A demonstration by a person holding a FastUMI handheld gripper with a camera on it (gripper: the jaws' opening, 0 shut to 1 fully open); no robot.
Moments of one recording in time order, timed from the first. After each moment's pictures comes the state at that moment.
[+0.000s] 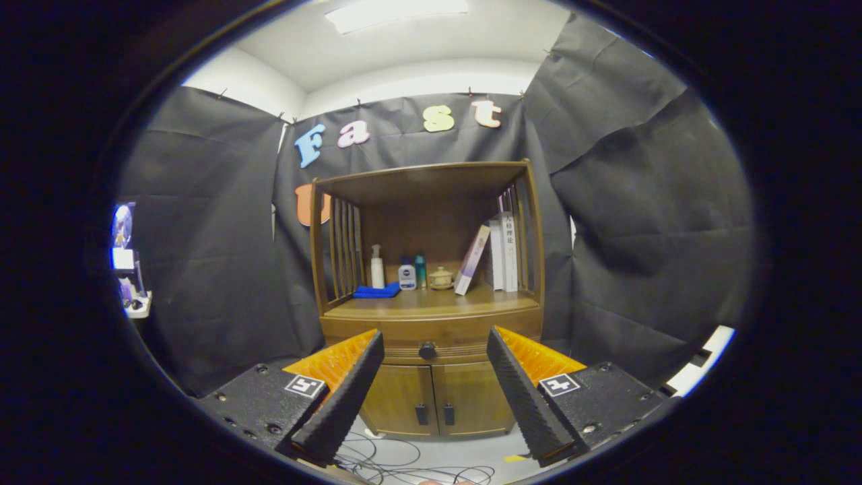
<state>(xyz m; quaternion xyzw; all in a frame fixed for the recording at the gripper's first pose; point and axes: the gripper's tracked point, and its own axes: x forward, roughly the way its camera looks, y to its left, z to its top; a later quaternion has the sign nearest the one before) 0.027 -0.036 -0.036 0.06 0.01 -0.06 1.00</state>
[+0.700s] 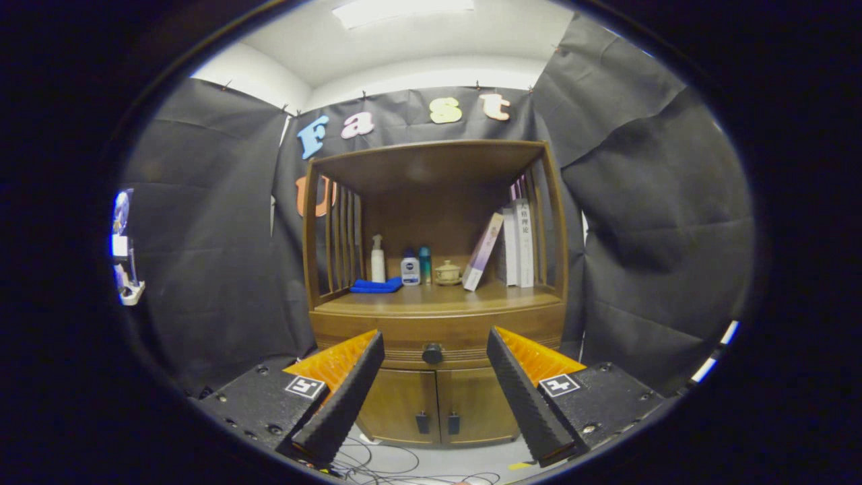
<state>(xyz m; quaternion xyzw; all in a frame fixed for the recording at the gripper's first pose) 0.119 -0.021 -0.084 0.05 0.02 -0.04 1.00</state>
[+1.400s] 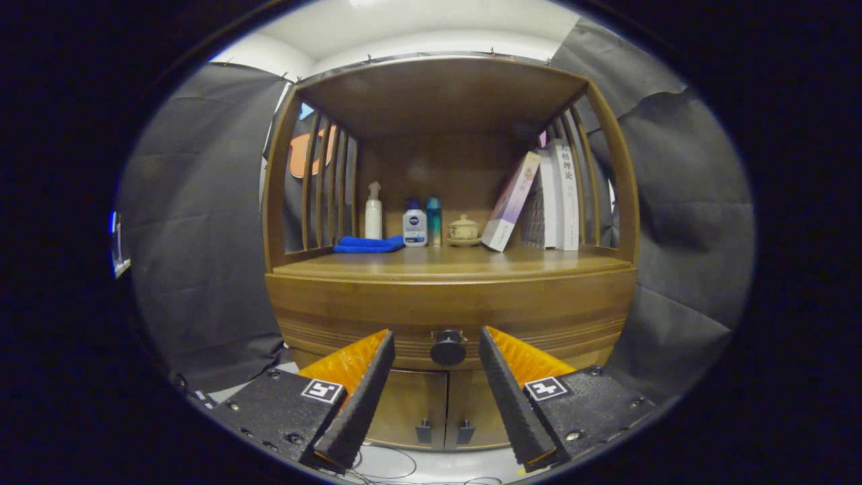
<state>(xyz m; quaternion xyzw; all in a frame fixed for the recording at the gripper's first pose) 0.279 -0.027 -0.179 0.03 0.08 -0.04 1.00</state>
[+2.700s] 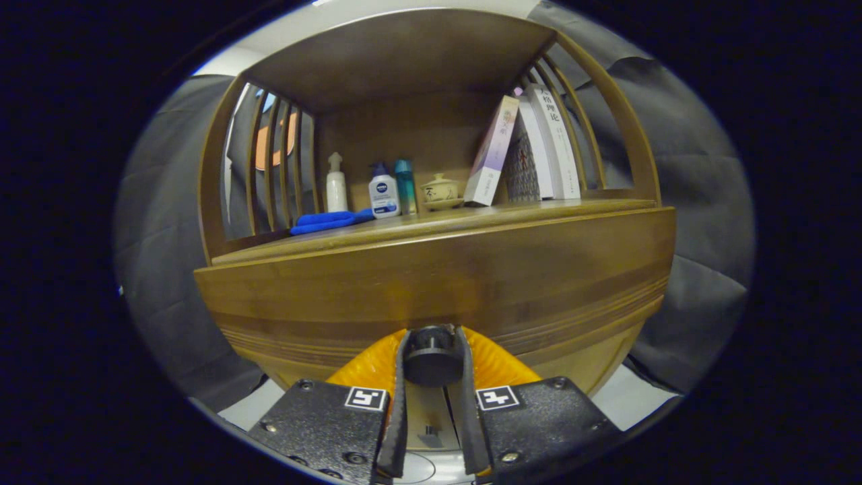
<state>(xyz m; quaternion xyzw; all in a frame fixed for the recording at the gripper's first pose) 0.319 -0.047 -0.230 0.09 0.12 -0.07 0.99</state>
